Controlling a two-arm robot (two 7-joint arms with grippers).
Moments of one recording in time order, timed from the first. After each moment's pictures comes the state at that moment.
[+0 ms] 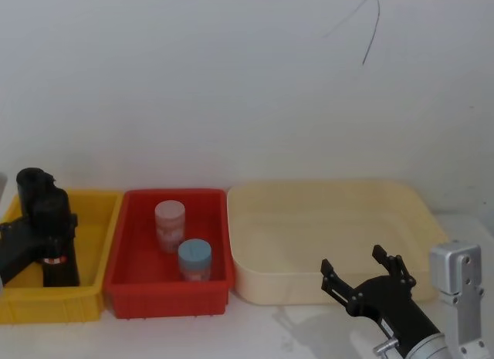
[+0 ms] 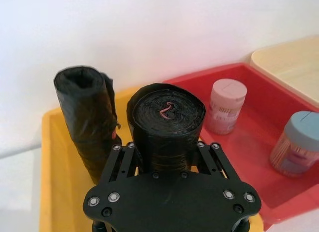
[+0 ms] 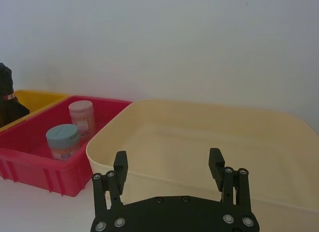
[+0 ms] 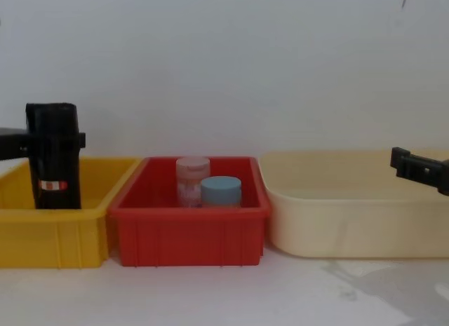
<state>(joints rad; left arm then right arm) -0.40 0.41 0.23 -1.39 -0.41 0.21 -0.30 -0.01 0.34 -0.23 -1.77 0.29 0.03 0.07</state>
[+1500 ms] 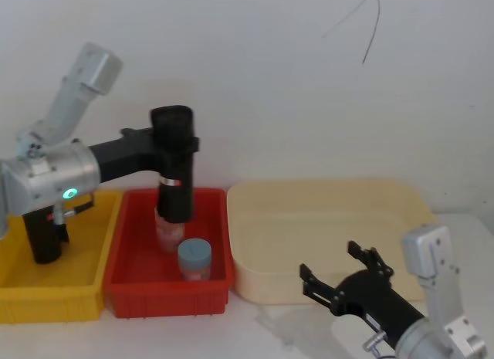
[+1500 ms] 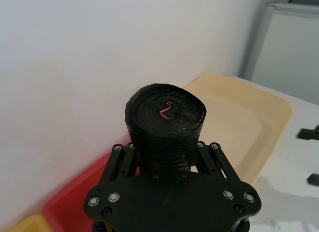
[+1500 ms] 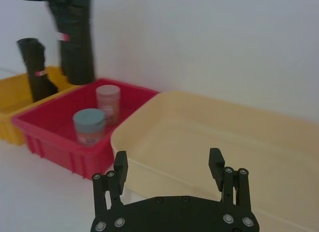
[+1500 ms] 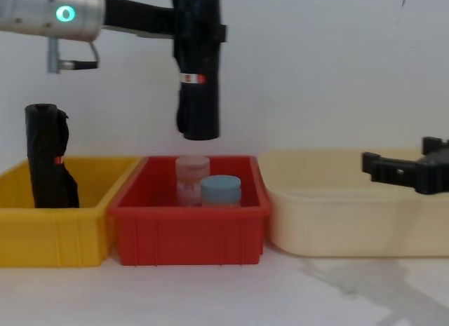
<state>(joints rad) -0.80 0.32 0.45 -1.30 -0.47 0.41 -0.58 0.06 0.40 -0.26 -1.77 0.28 0.14 0.18</state>
